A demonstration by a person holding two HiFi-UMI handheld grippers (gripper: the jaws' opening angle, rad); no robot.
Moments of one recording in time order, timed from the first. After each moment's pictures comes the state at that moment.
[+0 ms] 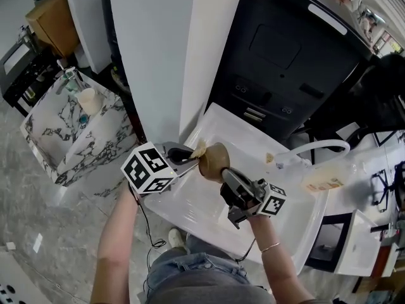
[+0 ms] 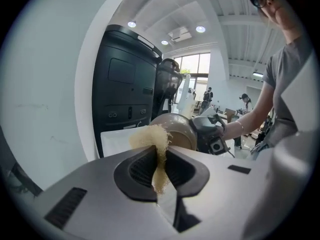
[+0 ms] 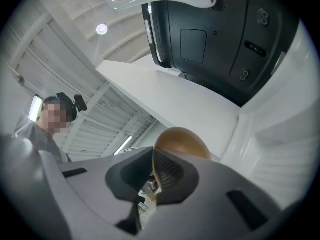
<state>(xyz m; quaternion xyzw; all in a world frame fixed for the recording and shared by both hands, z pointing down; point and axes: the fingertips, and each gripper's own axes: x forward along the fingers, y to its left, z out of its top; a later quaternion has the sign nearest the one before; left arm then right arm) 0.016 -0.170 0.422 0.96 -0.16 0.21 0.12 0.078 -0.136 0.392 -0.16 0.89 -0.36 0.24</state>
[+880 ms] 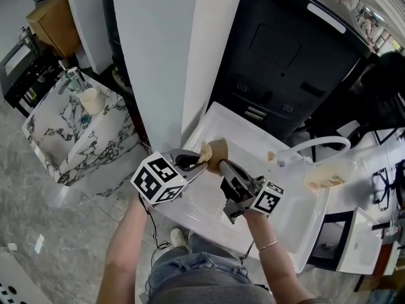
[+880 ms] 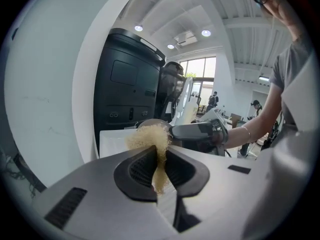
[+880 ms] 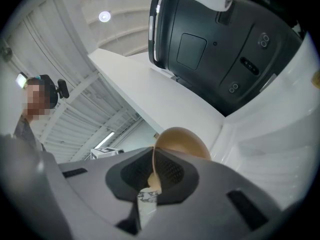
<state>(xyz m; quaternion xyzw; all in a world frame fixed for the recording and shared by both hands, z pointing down) 0.028 -0.154 0.421 0.95 -0.20 0.19 0.14 0.071 -0.155 0.406 -0.27 0.88 -0.34 0.19</state>
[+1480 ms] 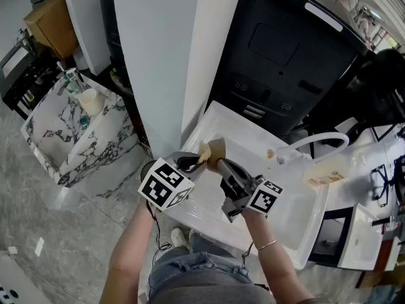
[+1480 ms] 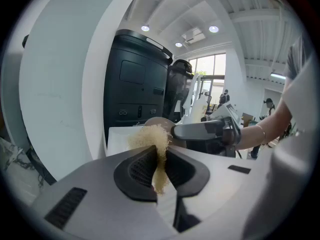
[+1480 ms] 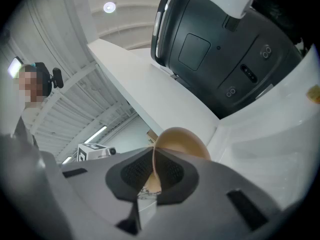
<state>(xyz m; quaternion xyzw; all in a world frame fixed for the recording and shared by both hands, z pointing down) 0.023 -0.153 0.432 0.93 -0.26 0.20 0.14 0.063 -0.153 0.412 -0.31 0.88 -0.32 0.15</state>
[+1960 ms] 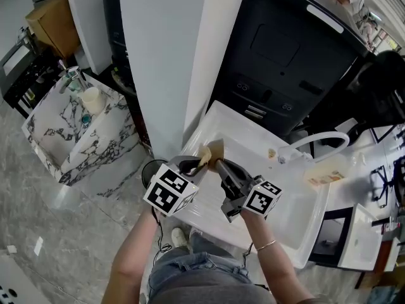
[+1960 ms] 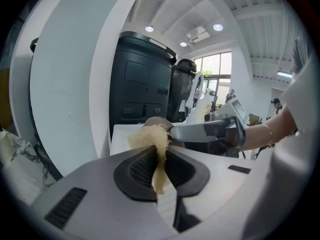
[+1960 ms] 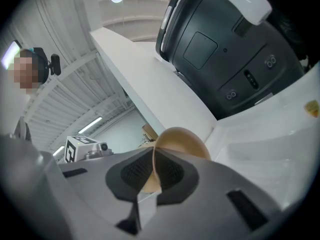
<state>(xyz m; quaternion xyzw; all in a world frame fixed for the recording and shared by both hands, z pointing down) 0.017 -0.144 0.438 0.92 -0.29 0.21 0.14 0.052 -0.149 0.417 -0.34 0.89 -0.30 0.11</state>
